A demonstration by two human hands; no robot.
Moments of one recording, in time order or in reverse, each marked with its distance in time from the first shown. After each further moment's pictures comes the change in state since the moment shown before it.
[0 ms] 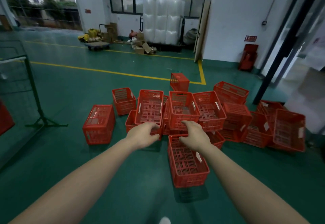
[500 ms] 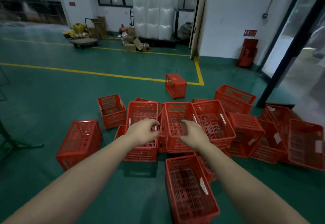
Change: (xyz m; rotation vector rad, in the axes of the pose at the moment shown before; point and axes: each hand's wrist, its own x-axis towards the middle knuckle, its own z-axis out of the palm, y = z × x) left_hand 0.341 -0.056 -0.042 0.063 -0.025 0.056; right_hand 0.334 0.053 -0.014 0.051 -0.030 0.078
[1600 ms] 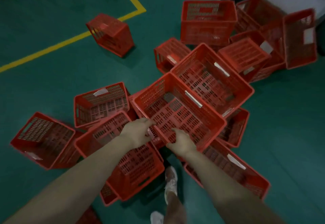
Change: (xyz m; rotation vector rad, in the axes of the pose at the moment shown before) left_hand 0.611 -0.199 0.140 0.358 -0.689 0.534; right_hand 0.494 0.113 0.194 0.488 -0.162 0.775
